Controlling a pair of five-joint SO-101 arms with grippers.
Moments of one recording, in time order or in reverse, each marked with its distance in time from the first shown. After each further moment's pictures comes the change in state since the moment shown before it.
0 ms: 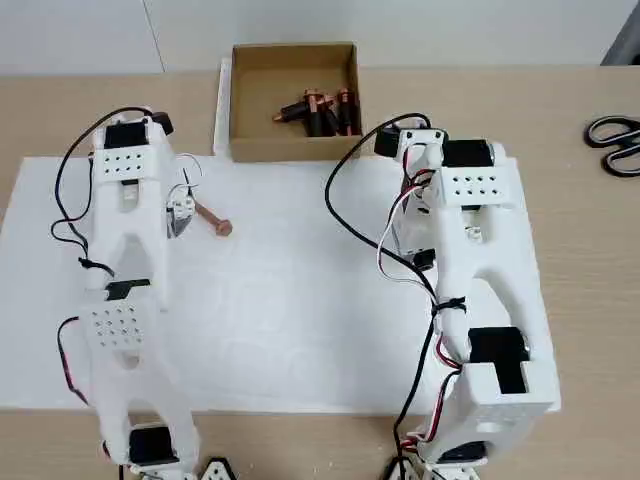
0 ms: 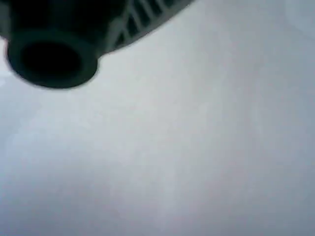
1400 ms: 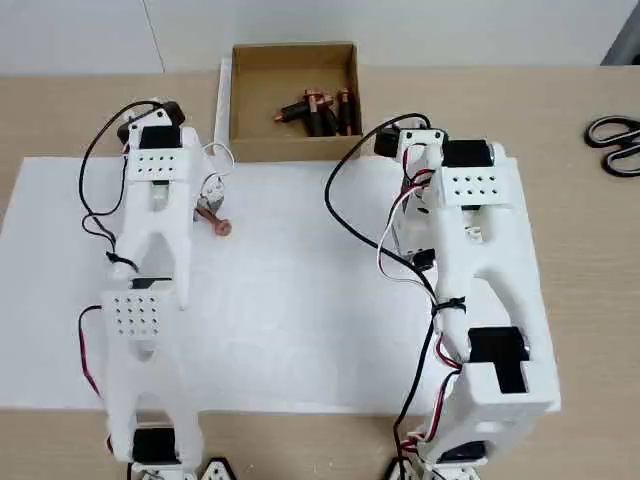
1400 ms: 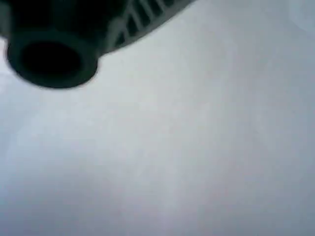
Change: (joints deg) left arm 5.4 9.2 -8.1 -8.0 16.0; right arm 0.0 0.0 0.0 -0.1 0.0
